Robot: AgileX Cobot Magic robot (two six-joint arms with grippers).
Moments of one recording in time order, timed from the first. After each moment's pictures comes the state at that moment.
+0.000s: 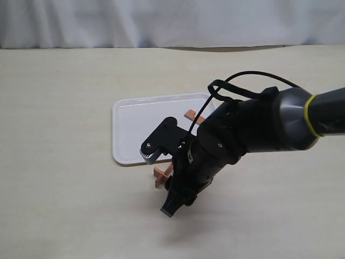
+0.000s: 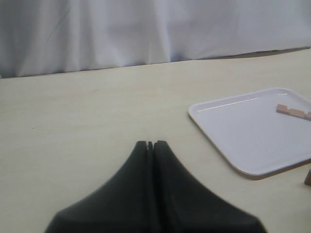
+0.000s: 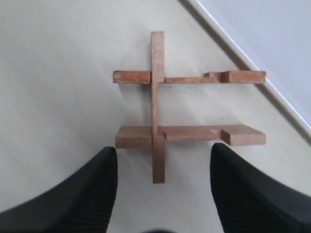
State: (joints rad) left arm -0.12 0.00 0.00 -0.21 0.31 0.26; right arm 0.48 1.86 -0.96 -0.05 0.47 -0.12
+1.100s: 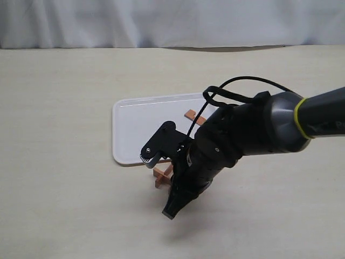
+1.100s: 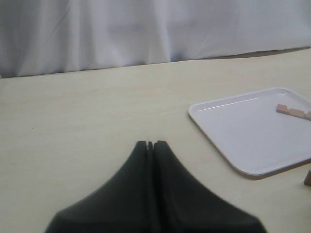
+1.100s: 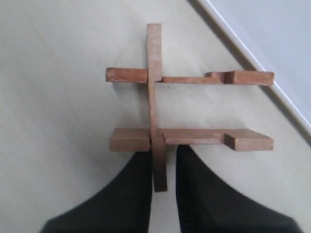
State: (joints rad) left arm -0.12 0.00 0.00 -0.21 0.31 0.26; right arm 0.48 1.89 -0.96 -0.08 0.45 -0.12
